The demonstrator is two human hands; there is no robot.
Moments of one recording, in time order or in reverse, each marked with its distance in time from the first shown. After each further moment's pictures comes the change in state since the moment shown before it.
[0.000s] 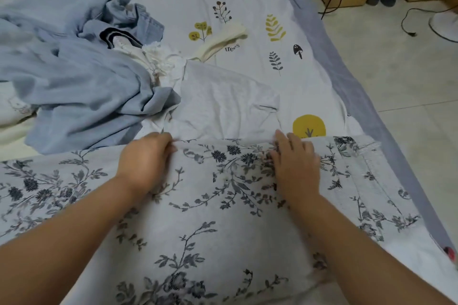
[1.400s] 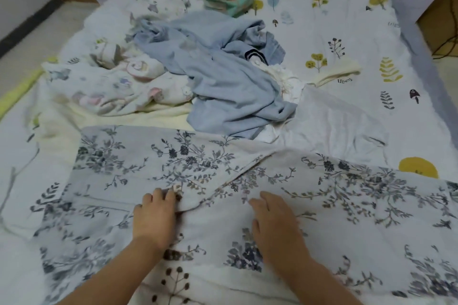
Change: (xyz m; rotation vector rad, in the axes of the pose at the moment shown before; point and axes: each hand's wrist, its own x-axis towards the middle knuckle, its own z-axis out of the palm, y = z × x) left_hand -0.210 -0.125 -0.044 0.236 -0.335 -0.588; right_hand -0.131 -0.217 -0.032 0.169 -0.290 -0.517
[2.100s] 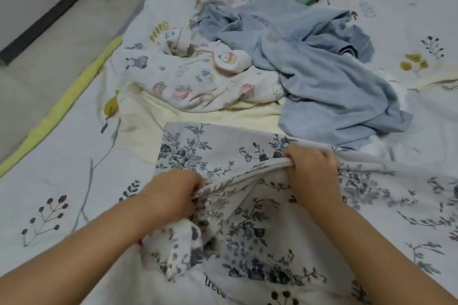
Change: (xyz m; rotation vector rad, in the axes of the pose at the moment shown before) left_hand 0.054 -0.178 -0.084 -0.124 -0.310 0.255; right_hand 0.141 -0.145 0.025 -0.085 0.129 0.059
